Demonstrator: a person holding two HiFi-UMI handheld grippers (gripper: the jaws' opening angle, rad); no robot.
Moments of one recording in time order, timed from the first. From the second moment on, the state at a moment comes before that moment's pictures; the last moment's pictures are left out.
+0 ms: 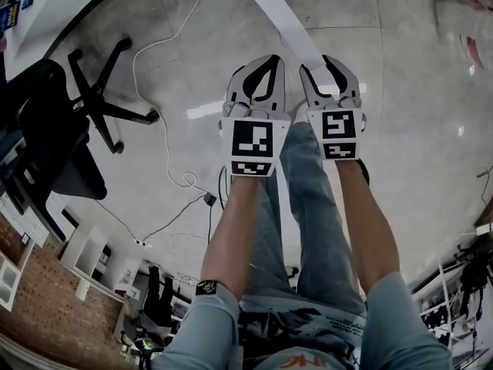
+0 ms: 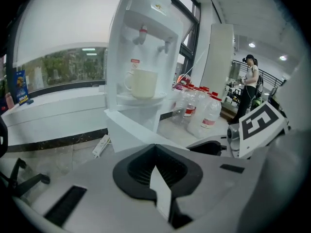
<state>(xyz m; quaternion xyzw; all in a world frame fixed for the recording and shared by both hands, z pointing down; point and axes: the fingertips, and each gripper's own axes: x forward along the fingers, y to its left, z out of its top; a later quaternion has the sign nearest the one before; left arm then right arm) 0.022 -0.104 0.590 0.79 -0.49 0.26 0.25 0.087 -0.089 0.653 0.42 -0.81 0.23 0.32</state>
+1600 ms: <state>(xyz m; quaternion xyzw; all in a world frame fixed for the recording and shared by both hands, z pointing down) 0.104 -0.177 0.582 0.83 -0.44 0.27 0.20 0.179 -0.191 0.653 0.46 -0.81 0.18 0.32</state>
